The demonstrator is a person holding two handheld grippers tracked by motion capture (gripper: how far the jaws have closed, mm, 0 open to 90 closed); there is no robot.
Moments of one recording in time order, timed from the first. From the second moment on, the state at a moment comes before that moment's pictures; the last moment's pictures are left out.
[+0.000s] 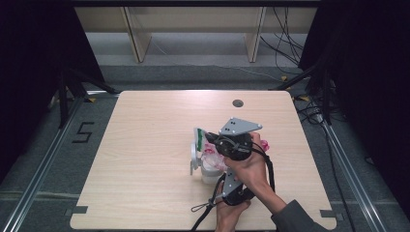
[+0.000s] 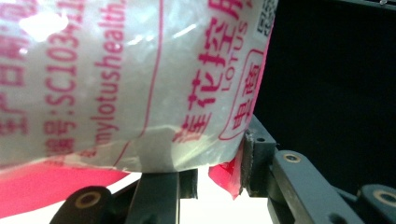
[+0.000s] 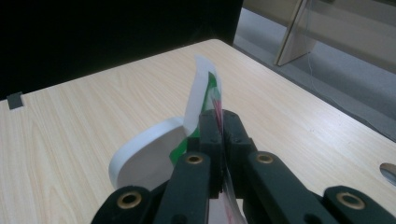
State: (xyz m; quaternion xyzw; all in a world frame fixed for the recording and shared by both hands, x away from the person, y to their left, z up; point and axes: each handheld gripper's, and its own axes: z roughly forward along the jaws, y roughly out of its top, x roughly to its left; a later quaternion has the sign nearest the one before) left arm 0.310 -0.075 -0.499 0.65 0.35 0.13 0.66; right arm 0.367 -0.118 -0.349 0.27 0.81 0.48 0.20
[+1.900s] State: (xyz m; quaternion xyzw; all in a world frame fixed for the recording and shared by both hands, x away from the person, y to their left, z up) left arm 0.311 -0.075 -0.498 0.64 0.35 0.12 0.67; right arm 0.368 -0.116 -0.349 0.27 0.81 0.47 0.20
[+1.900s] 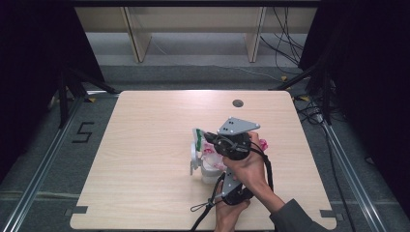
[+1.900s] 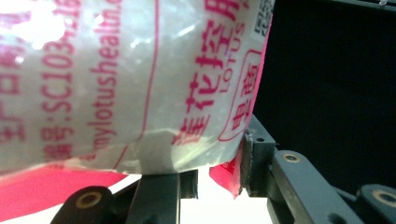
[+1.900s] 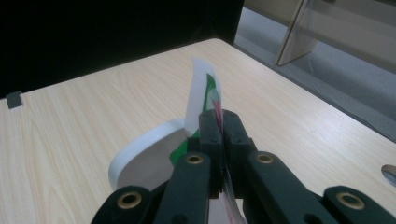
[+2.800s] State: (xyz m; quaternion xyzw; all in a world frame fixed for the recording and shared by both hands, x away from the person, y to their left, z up) left arm 0.313 -0.074 -0.501 0.66 0.34 0.14 0.66; right arm 0.367 -0.117 -0.348 0.26 0.82 0.48 0.20
